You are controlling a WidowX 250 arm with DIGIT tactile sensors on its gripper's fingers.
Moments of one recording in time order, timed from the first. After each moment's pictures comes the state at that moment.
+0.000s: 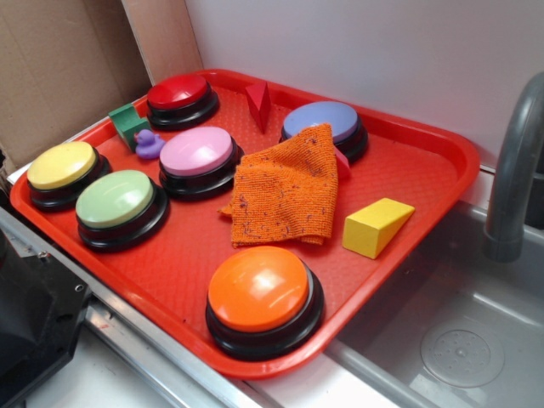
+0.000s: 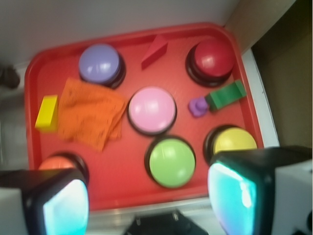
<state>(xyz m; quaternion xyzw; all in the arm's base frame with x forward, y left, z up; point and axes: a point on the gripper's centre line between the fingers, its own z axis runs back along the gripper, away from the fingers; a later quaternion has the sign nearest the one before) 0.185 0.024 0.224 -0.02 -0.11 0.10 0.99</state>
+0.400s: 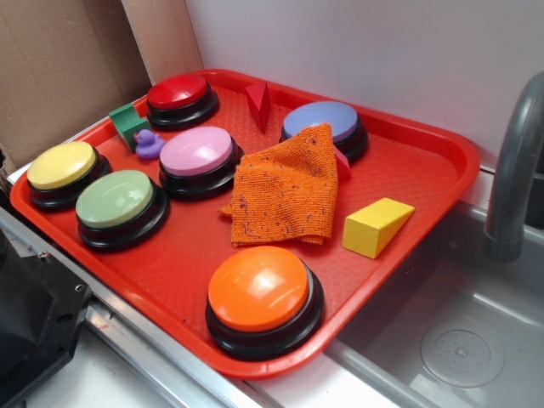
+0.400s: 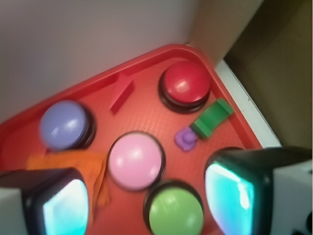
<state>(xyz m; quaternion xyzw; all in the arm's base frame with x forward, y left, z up) 0.231 0.064 0.193 0.01 -0.15 0.27 0.95</state>
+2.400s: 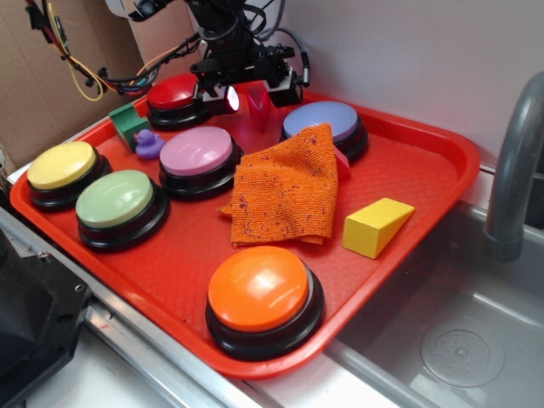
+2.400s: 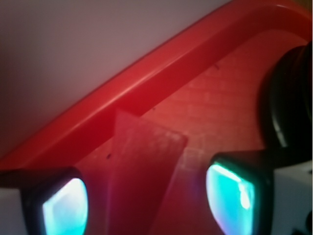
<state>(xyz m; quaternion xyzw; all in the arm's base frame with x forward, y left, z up) 0.349 0.059 0.029 -0.02 -0.19 0.29 0.94</state>
